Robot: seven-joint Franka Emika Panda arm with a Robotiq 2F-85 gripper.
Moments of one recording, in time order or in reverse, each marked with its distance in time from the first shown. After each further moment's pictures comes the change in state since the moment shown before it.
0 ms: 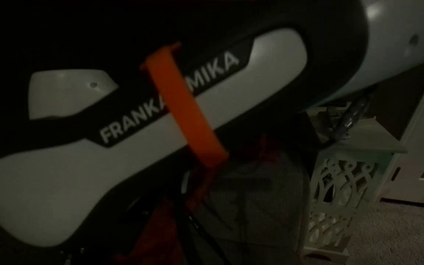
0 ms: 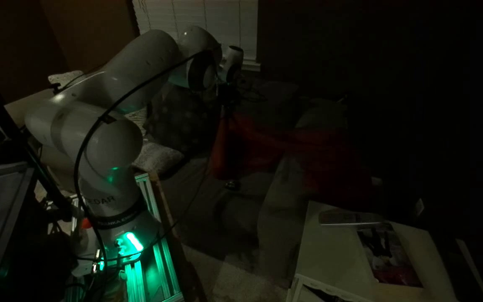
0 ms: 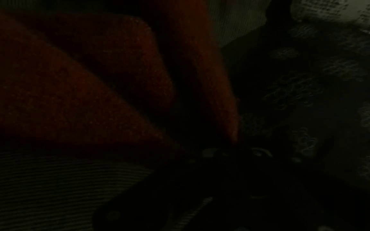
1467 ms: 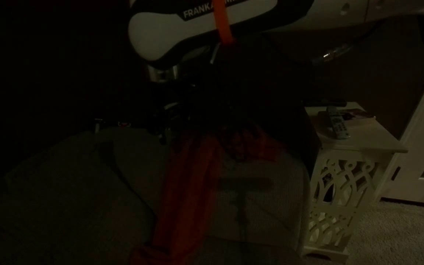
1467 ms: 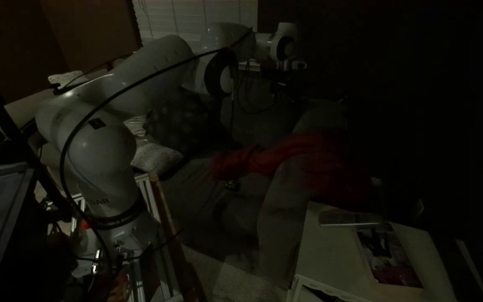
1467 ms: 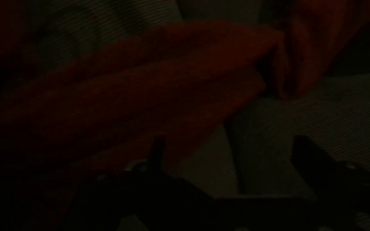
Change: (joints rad) arm -0.196 0.027 -0.295 0.370 -0.024 -0.406 0.263
